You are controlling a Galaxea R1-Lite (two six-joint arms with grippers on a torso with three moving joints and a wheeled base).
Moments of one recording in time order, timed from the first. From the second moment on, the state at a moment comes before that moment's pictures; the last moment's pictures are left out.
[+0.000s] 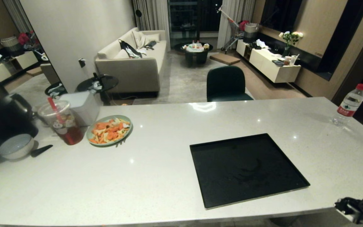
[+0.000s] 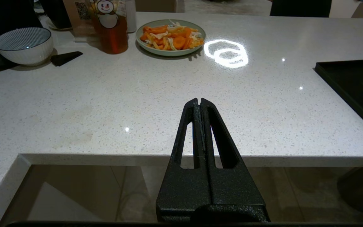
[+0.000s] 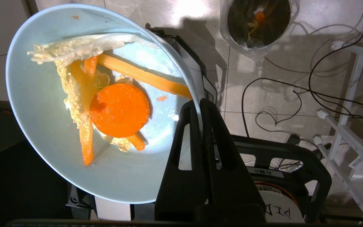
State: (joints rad) left arm 0.00 0.00 0.00 0.00 0.02 -0.06; right arm 0.49 1.20 -0.34 0.30 -0.01 0.44
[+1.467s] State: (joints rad) left arm 0.00 0.00 0.00 0.00 0.02 -0.06; right arm 0.49 1.14 -0.36 0.30 -0.01 0.44
